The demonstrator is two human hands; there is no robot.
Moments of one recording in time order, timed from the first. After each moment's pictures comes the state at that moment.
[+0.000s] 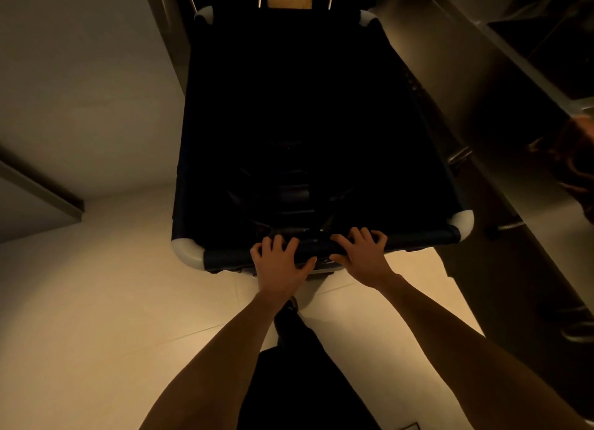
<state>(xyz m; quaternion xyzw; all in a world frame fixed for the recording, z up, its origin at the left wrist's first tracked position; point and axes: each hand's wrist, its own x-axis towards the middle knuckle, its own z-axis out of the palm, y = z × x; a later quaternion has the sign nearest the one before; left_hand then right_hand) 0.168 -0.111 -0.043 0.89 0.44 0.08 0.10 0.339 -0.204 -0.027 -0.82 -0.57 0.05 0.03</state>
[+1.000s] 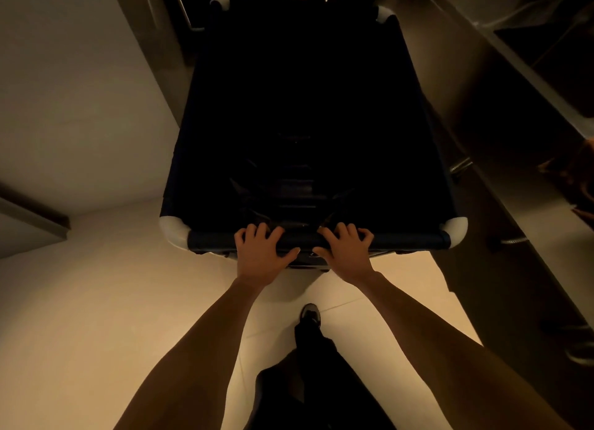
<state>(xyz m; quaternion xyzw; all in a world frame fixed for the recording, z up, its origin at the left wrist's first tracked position) 0.222 0.011 -0.041 0.91 0.39 0.08 0.08 0.385 -0.103 -0.035 -0.83 -0.55 -0.01 0.08</state>
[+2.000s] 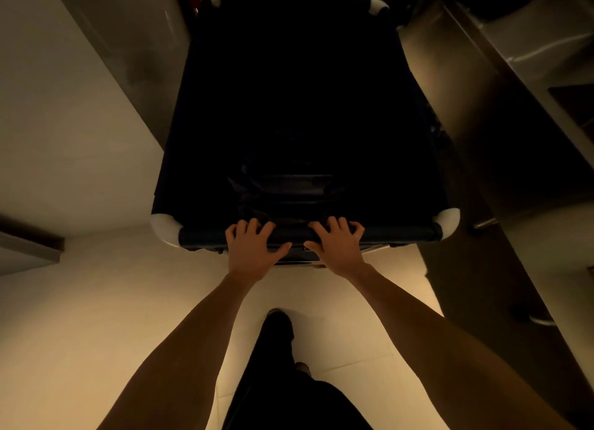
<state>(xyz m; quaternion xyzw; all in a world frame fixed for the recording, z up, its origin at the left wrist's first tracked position) 0.381 0.196 -0.046 0.89 0.45 0.09 0.05 0.558 0.105 -0.038 -0.80 -0.60 0.01 0.07</state>
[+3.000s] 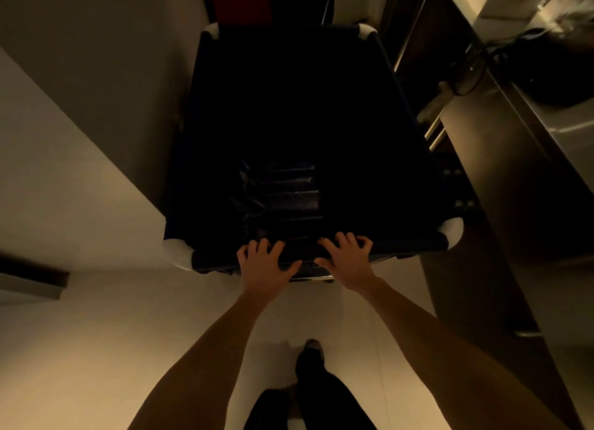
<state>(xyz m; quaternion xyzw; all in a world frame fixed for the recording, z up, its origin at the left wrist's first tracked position) 0.516 0.400 -0.041 0.83 0.54 0.08 0.07 0.705 0.344 -0.035 -0.75 -0.66 0.01 0.05</state>
